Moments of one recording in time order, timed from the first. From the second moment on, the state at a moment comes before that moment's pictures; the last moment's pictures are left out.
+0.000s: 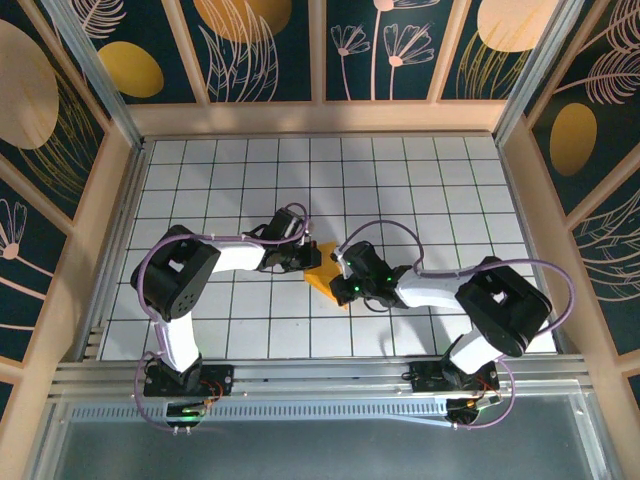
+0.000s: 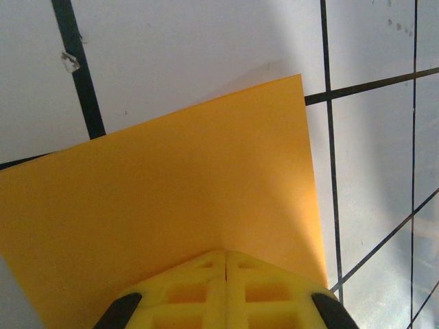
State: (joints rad) left arm -0.63 1.87 0.92 0.01 0.40 -0.69; right arm 0.84 1.54 0.59 0.07 -0.16 0.38
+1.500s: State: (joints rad) left arm -0.63 1.87 0.92 0.01 0.40 -0.69; right arm 0.84 1.56 0.60 0.07 -0.15 0.36
